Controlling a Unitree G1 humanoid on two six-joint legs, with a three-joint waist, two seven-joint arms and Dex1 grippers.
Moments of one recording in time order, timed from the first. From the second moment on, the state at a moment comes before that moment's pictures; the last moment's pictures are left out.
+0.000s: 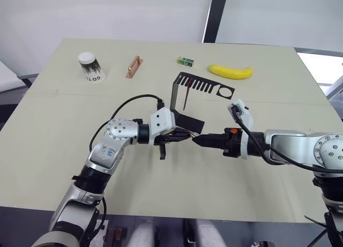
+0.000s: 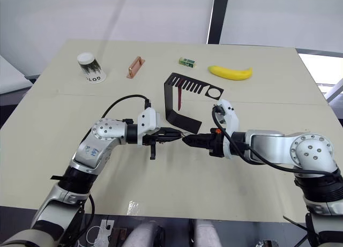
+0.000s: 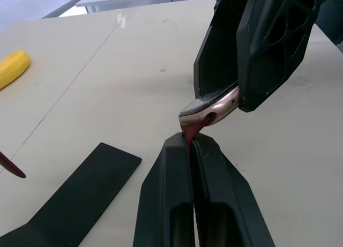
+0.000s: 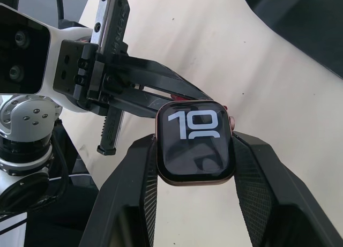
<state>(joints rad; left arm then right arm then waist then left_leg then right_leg) -0.63 0.41 -0.25 -0.03 -0.19 0.28 -0.98 -0.56 -0.86 0.08 -0.27 1.95 1.11 -0.27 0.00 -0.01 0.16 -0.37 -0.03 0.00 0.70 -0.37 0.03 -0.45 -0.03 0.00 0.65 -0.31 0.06</state>
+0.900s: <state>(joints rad) -0.60 0.64 -0.14 -0.21 -0.44 0.44 -1.21 -0.43 -1.03 0.12 -0.64 1.11 0.93 0.37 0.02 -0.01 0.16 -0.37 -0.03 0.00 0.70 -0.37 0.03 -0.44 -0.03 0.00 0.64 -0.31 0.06</state>
